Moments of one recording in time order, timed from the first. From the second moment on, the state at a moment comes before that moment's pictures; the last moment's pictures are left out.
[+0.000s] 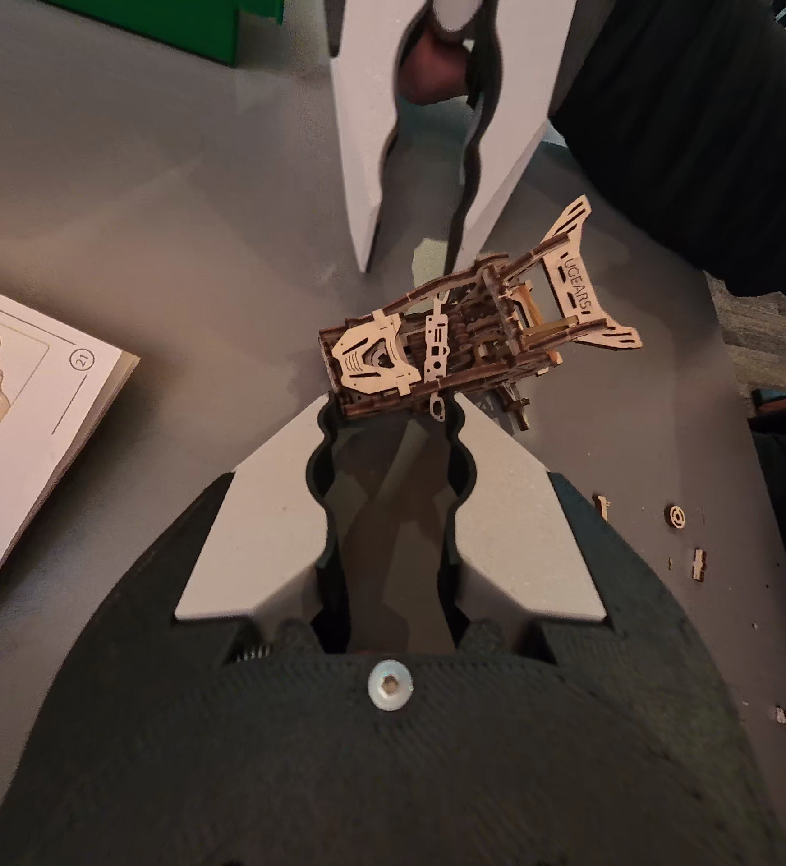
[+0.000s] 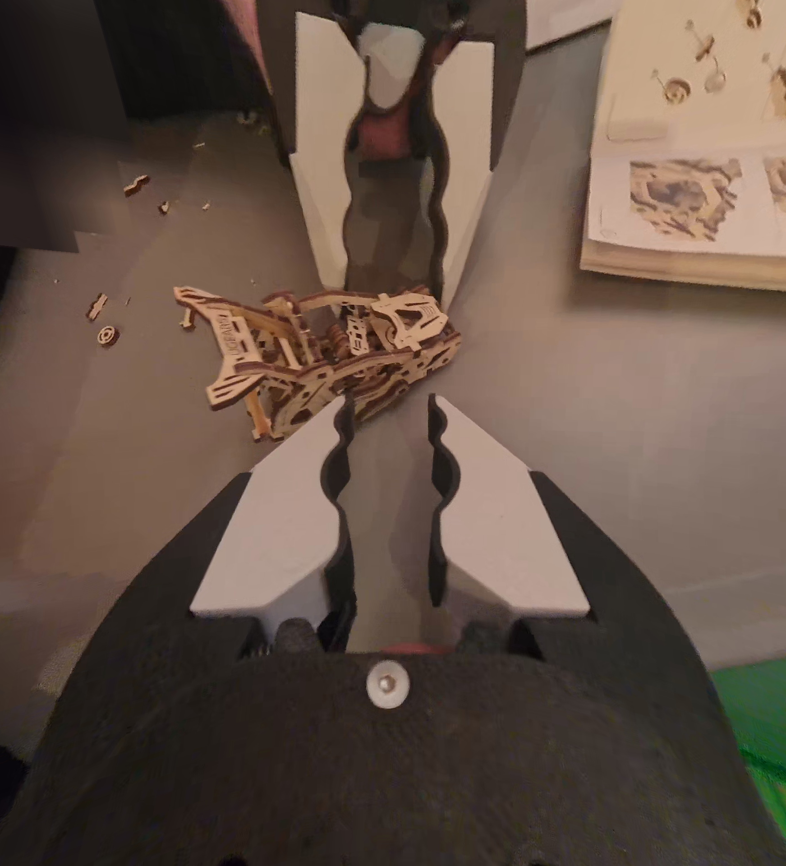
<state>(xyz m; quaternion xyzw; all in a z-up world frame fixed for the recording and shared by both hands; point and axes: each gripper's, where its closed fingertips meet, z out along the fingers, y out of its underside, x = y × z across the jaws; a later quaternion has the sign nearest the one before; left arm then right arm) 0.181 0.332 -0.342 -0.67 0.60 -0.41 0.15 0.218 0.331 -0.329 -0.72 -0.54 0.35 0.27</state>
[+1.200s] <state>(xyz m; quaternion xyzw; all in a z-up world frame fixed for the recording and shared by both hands) 0.186 0.328 -0.343 -0.66 0.61 -0.41 0.16 0.211 0.329 -0.329 -0.75 -0.43 0.46 0.19</state>
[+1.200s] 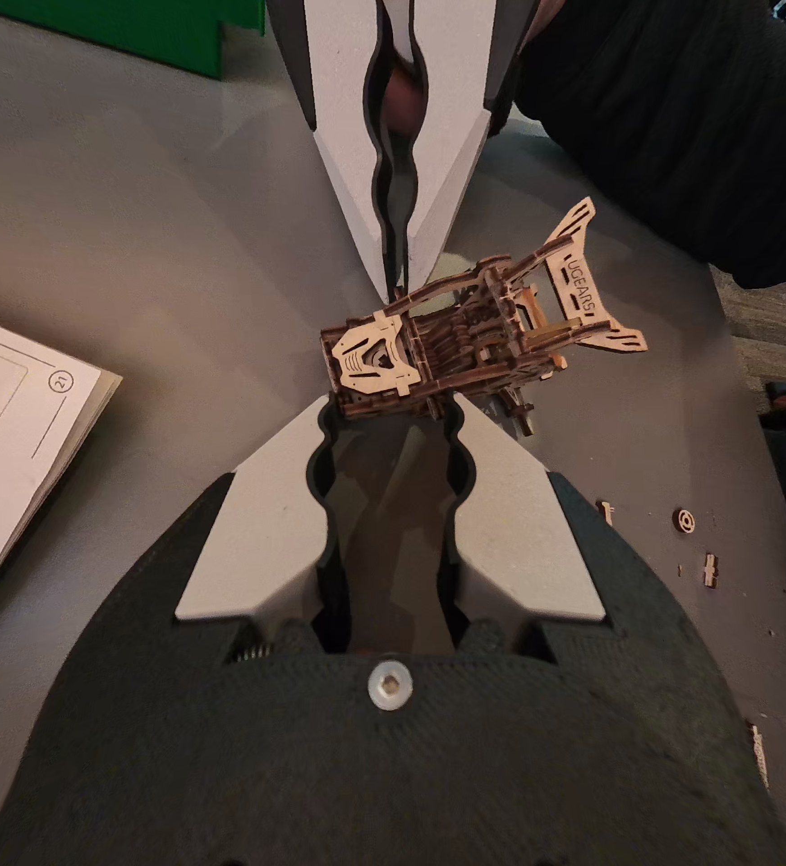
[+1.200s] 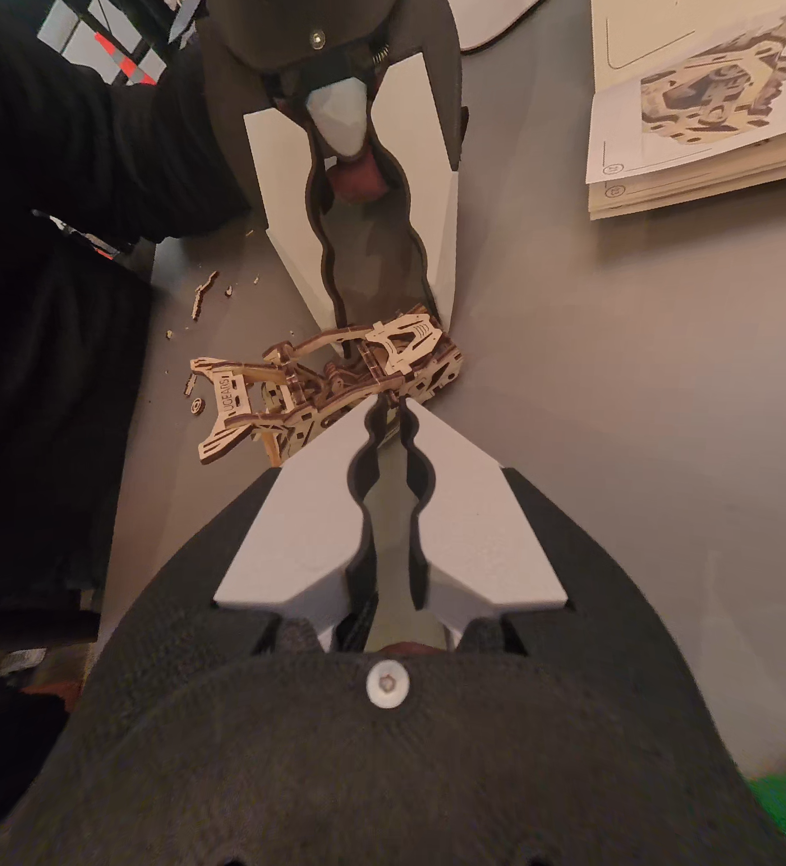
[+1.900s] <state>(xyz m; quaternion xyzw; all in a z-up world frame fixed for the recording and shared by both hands) 0.186 0.334 -0.344 -0.66 0.61 -0.40 0.18 0.208 0.334 -0.329 -0.77 -0.36 0.50 0.15</state>
